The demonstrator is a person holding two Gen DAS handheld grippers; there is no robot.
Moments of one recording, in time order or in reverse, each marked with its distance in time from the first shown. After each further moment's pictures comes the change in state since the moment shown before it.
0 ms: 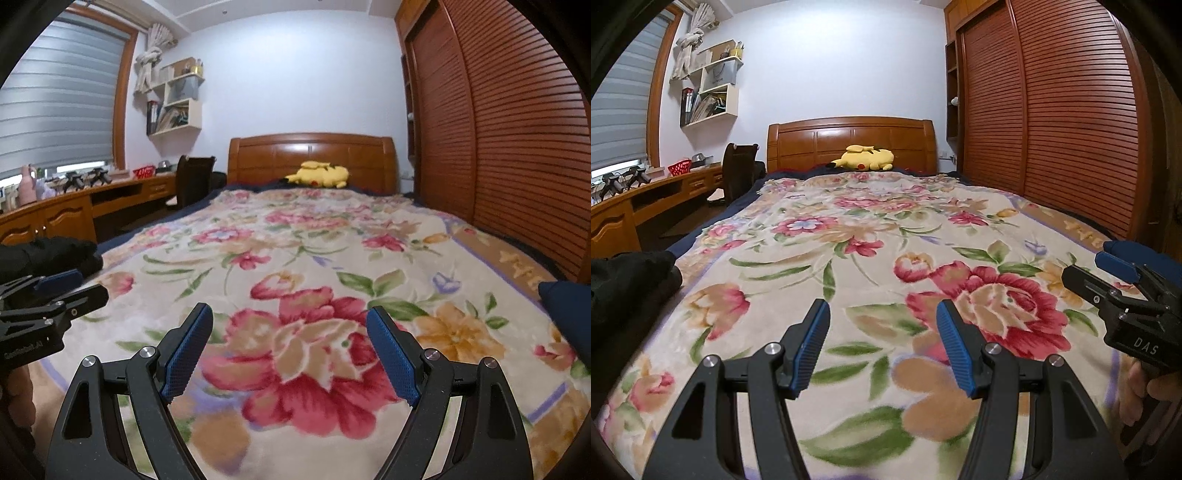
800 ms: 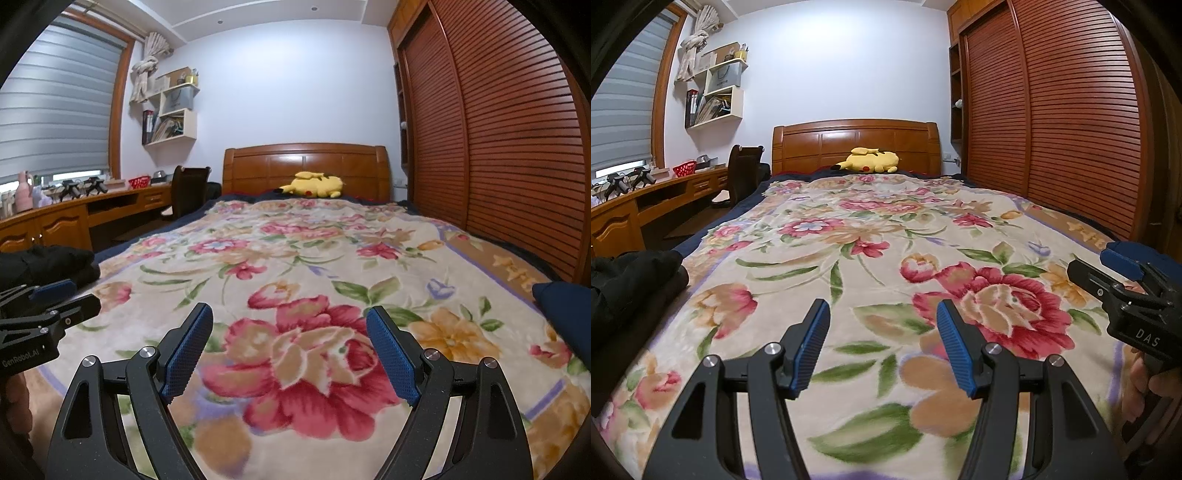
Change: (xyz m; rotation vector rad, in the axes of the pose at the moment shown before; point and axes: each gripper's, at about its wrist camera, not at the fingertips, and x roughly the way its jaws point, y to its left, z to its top) left arm -0.005 0.004 -0.003 -0.007 -0.013 0.018; right arm -0.001 0.000 0.000 0.006 -0.019 -0.015
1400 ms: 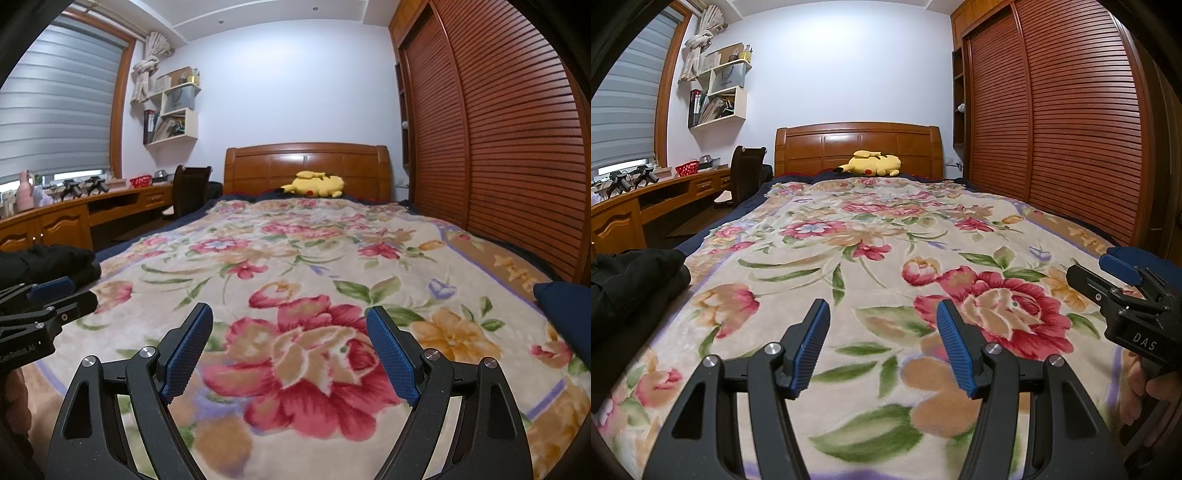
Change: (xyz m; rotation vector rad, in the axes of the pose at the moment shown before) left arm -0.001 0.000 -0.001 -0.008 -0.010 0.005; right arm -0.001 0.000 0.000 -0.001 -0.001 0.001
